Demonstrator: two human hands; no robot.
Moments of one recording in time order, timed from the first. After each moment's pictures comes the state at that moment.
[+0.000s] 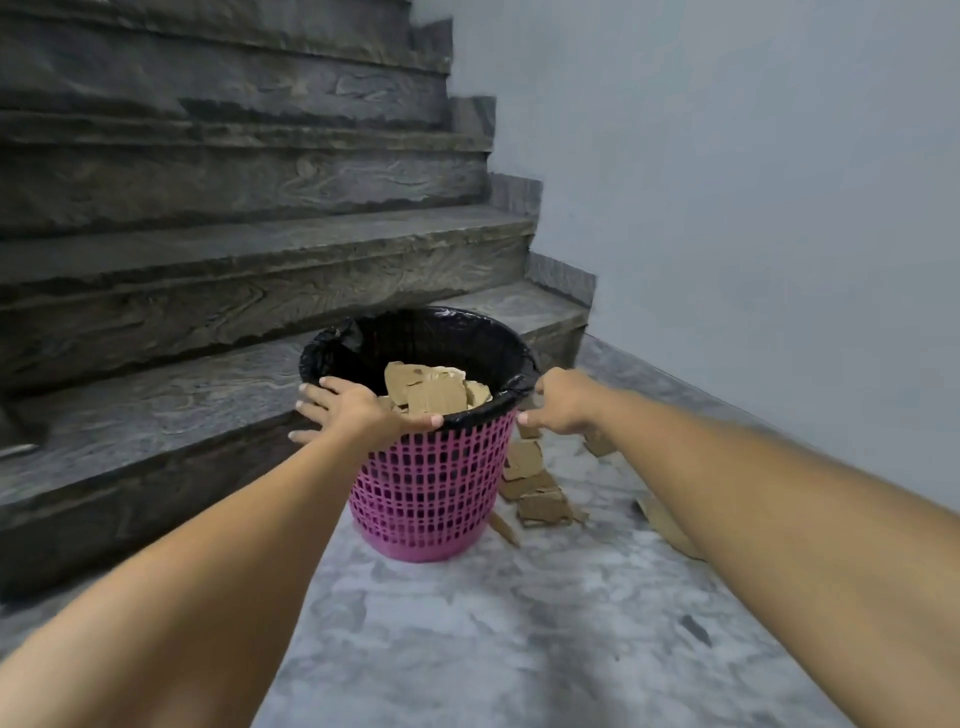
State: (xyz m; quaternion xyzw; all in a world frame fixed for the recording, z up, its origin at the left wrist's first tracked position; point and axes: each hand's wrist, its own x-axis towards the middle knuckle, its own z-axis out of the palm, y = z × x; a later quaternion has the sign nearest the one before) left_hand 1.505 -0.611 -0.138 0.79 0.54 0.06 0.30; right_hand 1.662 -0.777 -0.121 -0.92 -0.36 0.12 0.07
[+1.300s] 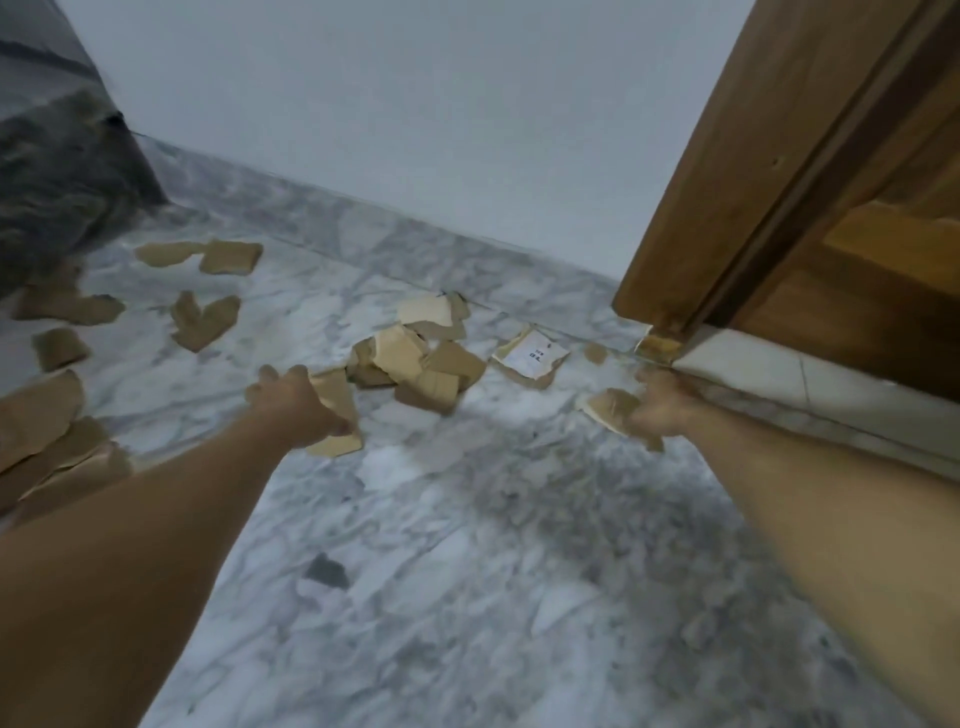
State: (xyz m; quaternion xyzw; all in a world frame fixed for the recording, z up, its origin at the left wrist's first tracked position) left_hand 1.867 -0.927 -0.377 0.95 0.23 -0.19 0.11; right_hand 1.905 -1.317 -0.376 -0.96 0.14 0.21 0.14
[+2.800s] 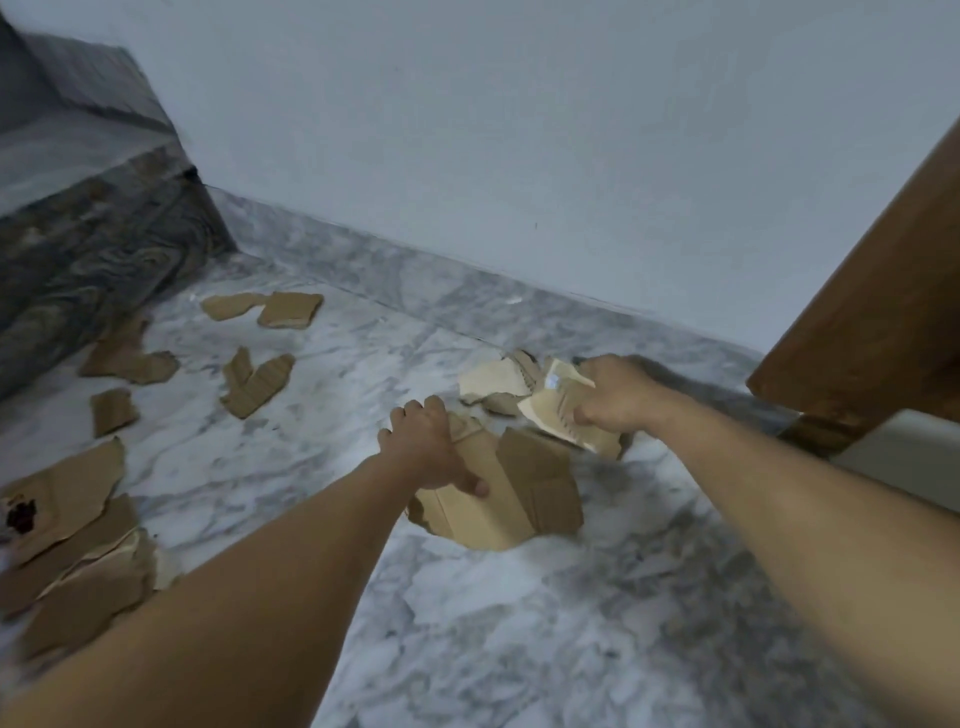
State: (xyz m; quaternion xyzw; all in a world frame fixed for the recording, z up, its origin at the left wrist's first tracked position) left_hand 1.963 -0.969 -0.416 0.96 0.14 -0.21 0.12; right_hand 2.030 -1.178 -0.387 -0.95 -0.04 0.21 0.22
